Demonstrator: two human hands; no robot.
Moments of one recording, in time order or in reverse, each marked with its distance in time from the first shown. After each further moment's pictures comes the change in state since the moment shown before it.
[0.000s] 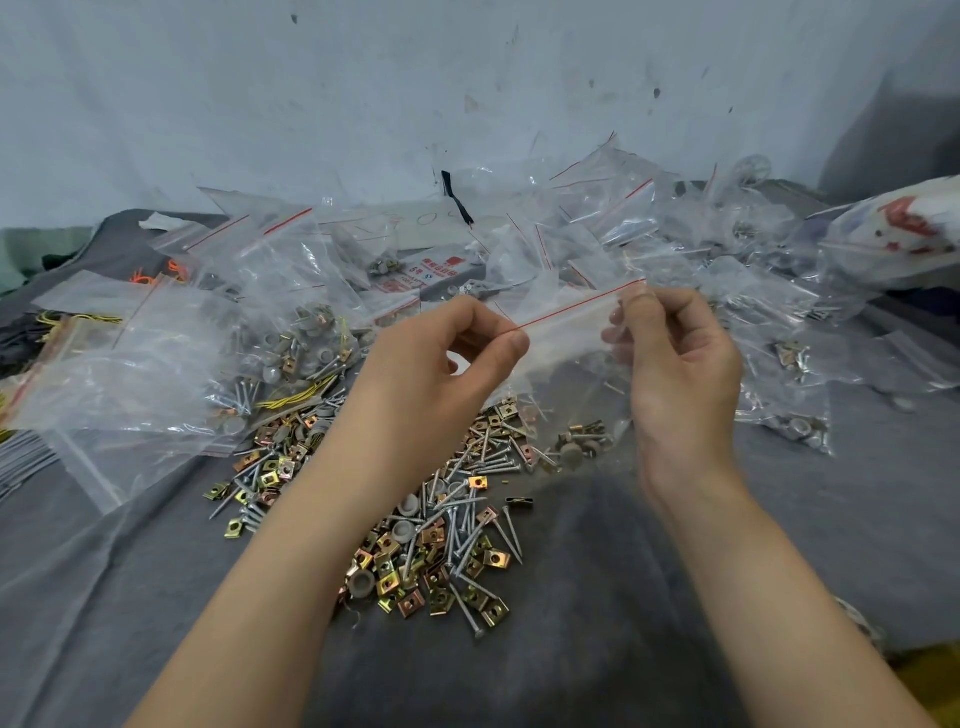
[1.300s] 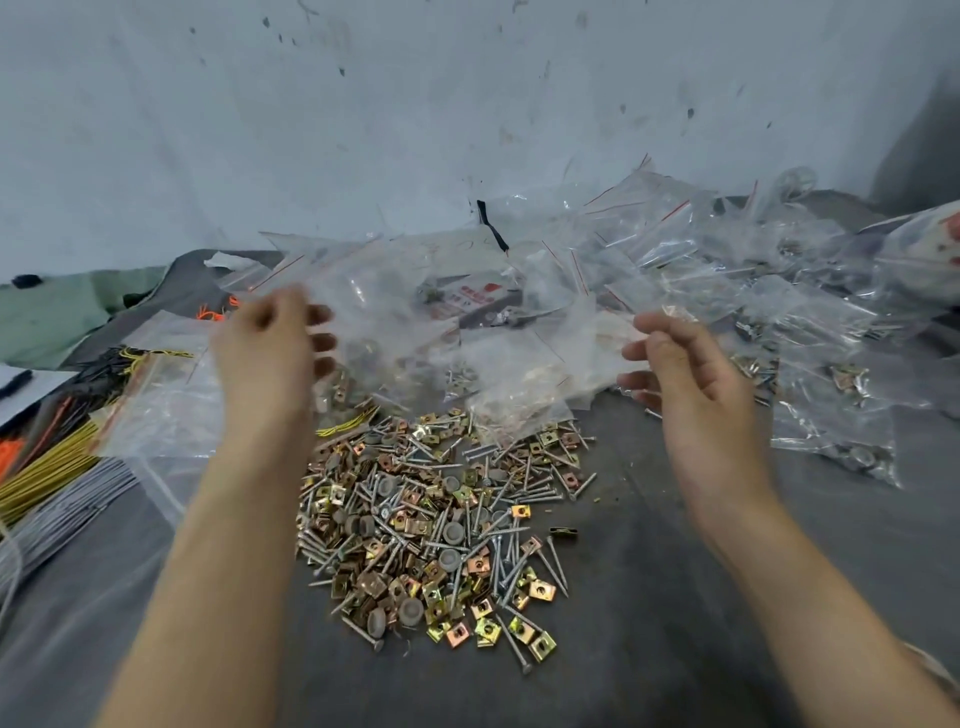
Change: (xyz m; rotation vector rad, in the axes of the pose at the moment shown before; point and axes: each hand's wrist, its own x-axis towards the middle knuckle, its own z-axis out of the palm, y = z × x) left_hand 0.032 -0.050 -0.081 -0.337 0.720 -0.493; right_hand -0.001 0.004 0.000 -0.018 -0.162 0.139
